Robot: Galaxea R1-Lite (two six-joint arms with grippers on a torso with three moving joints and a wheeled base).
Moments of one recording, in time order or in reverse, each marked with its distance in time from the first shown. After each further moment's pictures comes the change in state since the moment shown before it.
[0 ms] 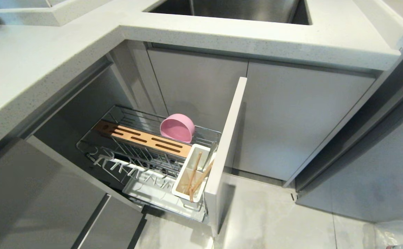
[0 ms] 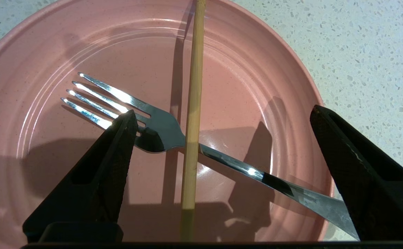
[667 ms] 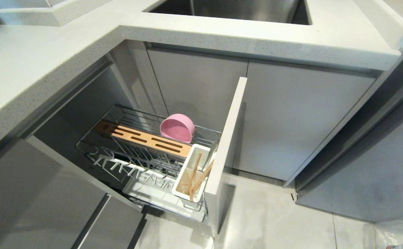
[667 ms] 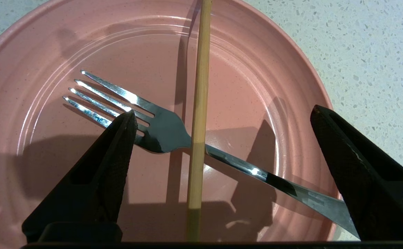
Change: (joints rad) left arm 0.000 0.009 0.000 0.000 0.000 0.000; right arm 0.000 0.000 0.000 0.000 0.000 0.000
